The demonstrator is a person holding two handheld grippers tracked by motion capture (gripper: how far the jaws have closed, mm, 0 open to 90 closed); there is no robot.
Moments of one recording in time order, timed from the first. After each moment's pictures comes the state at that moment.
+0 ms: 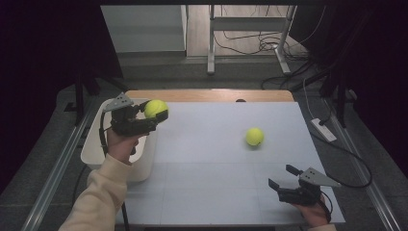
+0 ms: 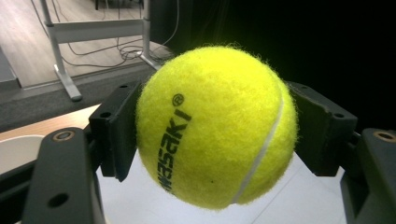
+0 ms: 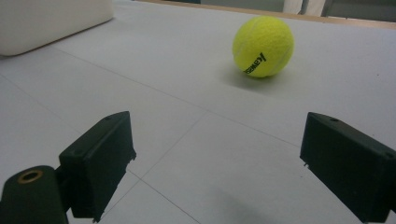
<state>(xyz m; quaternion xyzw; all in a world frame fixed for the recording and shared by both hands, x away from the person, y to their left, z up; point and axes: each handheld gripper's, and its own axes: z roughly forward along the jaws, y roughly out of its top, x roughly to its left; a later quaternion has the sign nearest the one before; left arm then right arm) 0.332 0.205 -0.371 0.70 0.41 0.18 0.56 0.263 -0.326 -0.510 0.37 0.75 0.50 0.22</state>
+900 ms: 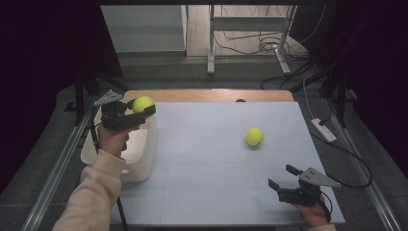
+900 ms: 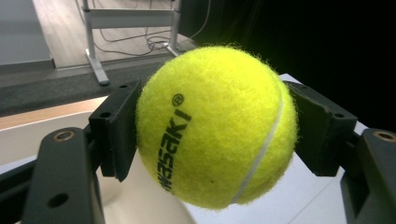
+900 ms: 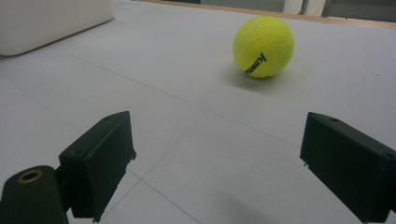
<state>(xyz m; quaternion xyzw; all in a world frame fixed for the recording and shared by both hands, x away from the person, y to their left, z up) 0.351 0.240 -0.383 0.68 0.47 0.19 0.54 0.263 -0.325 -0.510 0.37 0.75 0.50 0.22</state>
